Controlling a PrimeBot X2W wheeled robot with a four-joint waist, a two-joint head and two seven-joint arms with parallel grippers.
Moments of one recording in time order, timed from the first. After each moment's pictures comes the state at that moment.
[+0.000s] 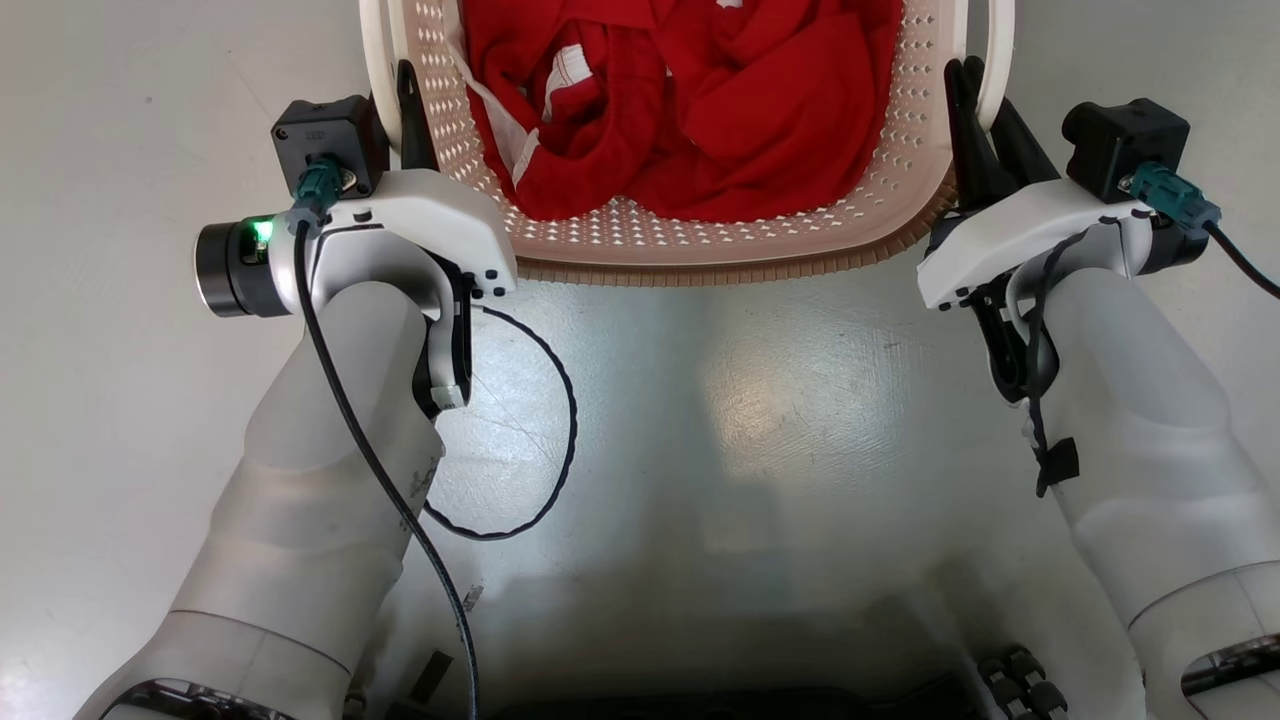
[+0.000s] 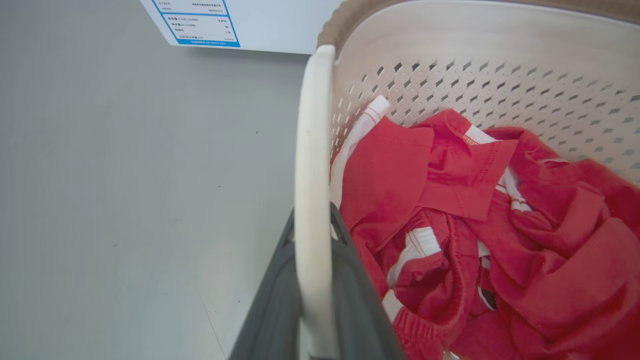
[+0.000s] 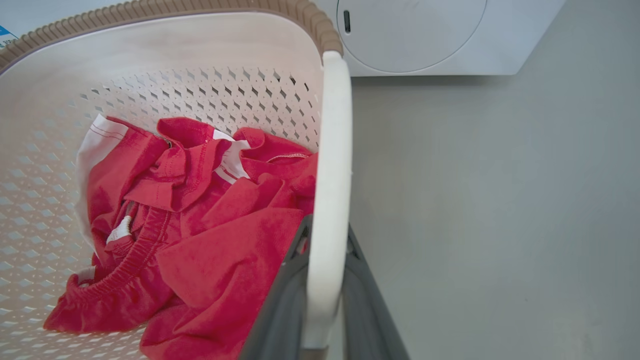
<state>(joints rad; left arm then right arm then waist) -0.90 0.06 -0.41 0.75 -0.47 0.31 -0.26 -0.93 -0.10 0.21 0.92 0.28 0.11 -0.29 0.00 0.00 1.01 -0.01</state>
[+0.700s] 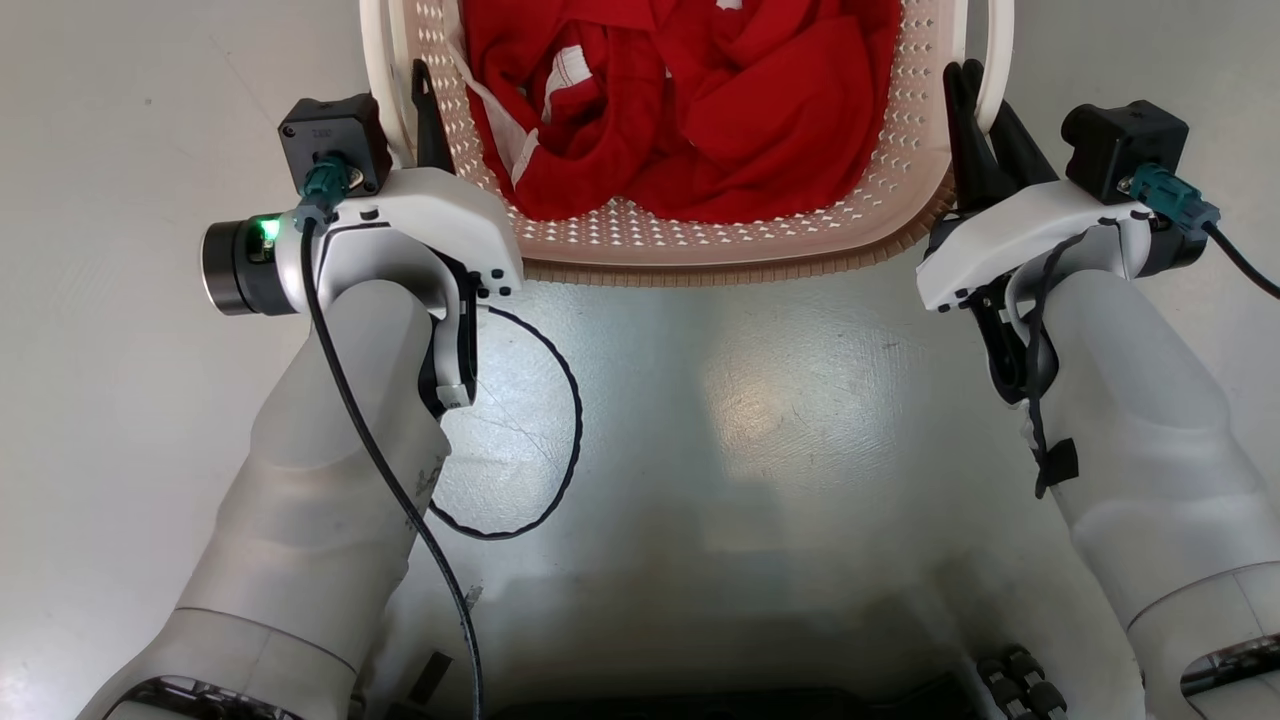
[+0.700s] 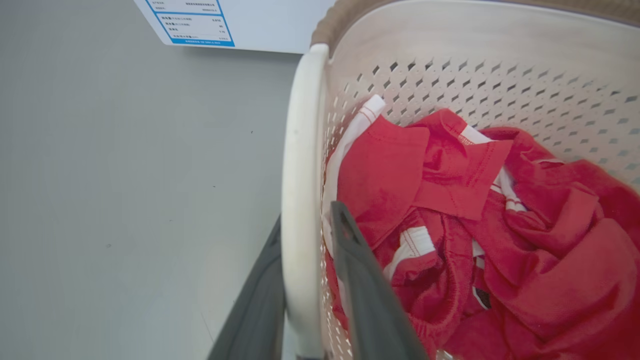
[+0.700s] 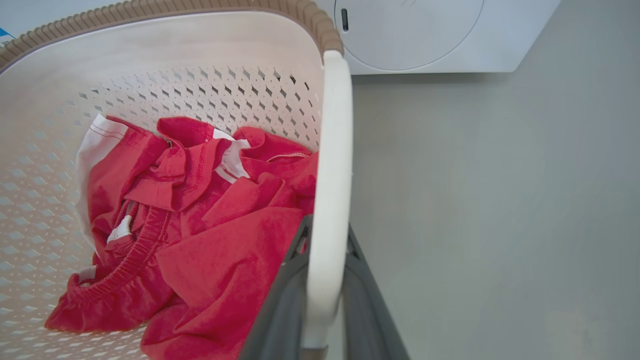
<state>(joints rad) -0.91 0.06 -0.41 0.76 -0.47 0.31 -0.26 -0.93 -0.10 0.21 0.93 0.28 0.11 -0.29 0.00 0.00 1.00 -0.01</state>
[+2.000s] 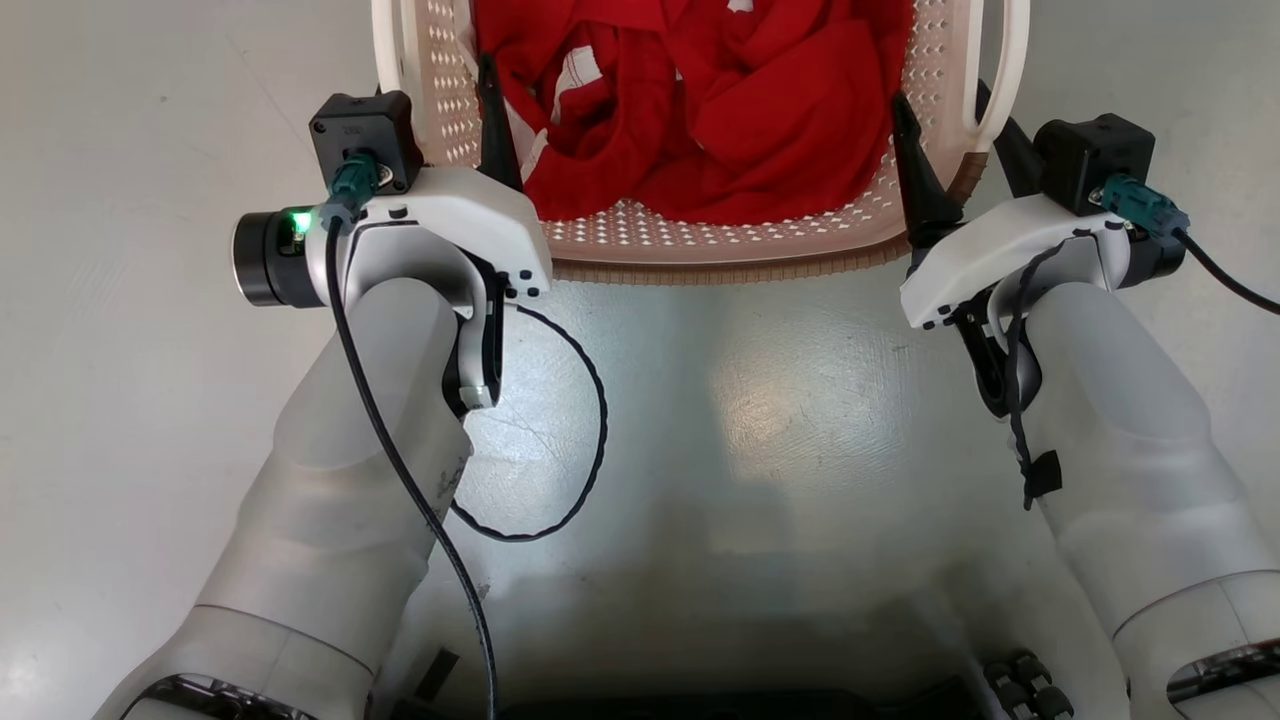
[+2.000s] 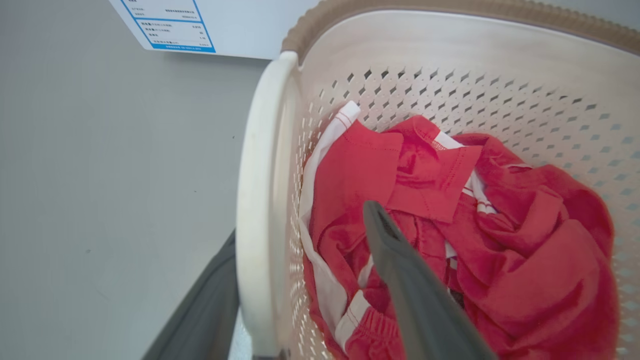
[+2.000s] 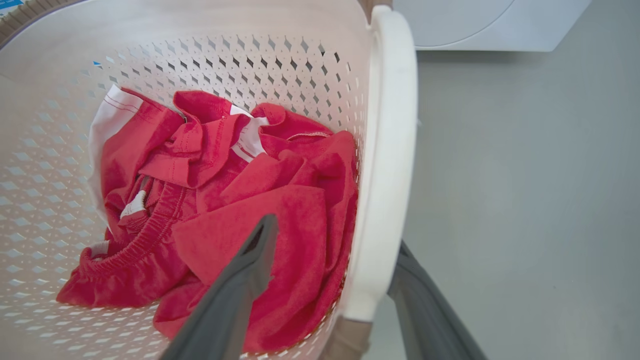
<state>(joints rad) -0.91 0.04 -0.43 0.75 -0.48 0.30 -0.26 -0.92 -0.08 0.18 0.92 0.22 0.12 -0.26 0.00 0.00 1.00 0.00</state>
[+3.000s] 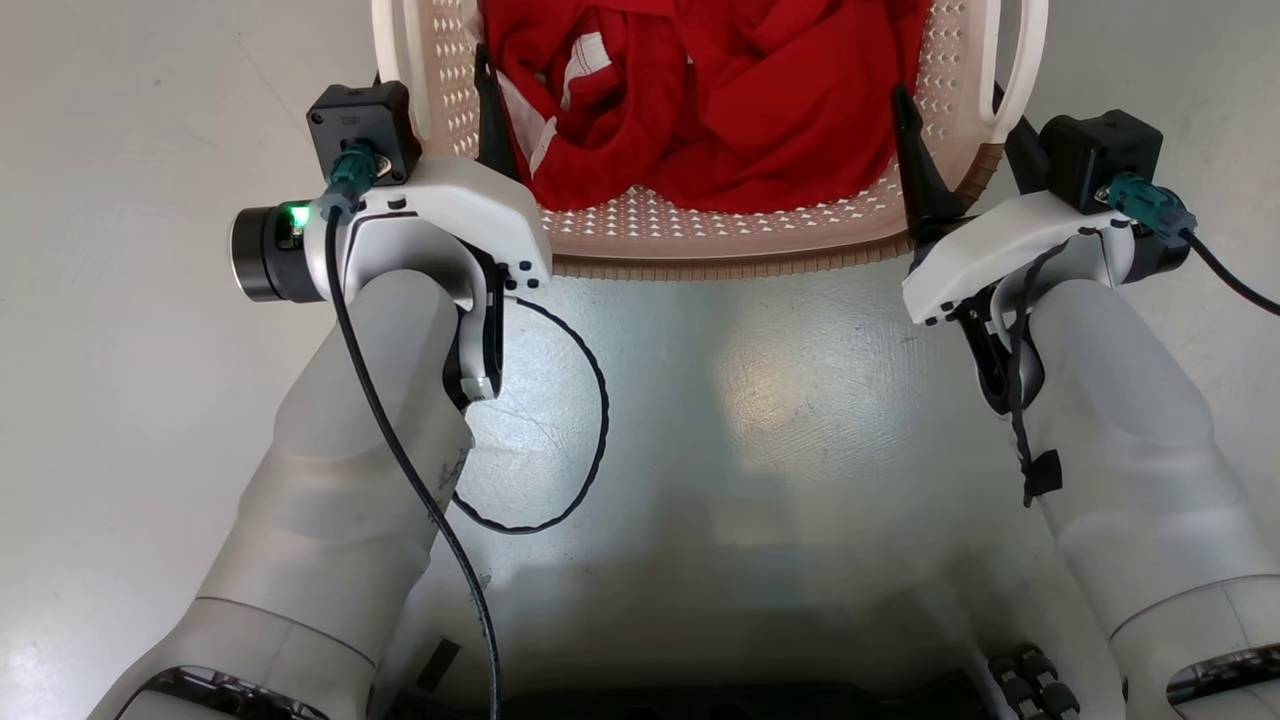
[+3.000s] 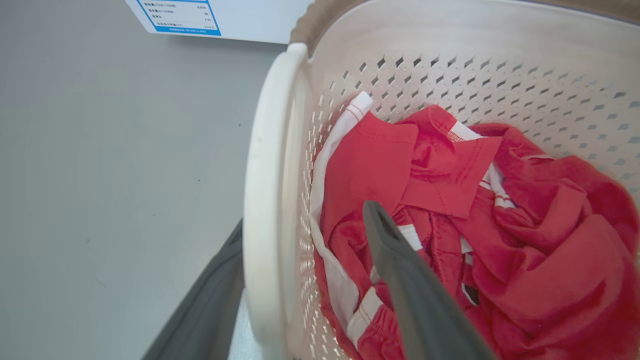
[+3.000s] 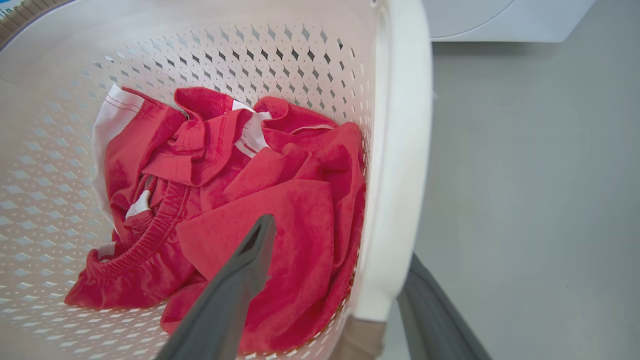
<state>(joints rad) -0.93 0.03 -0.43 0.76 -0.48 0.33 -0.26 -0.91 -0.07 0.13 0.89 0.18 0.12 -0.26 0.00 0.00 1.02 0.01</state>
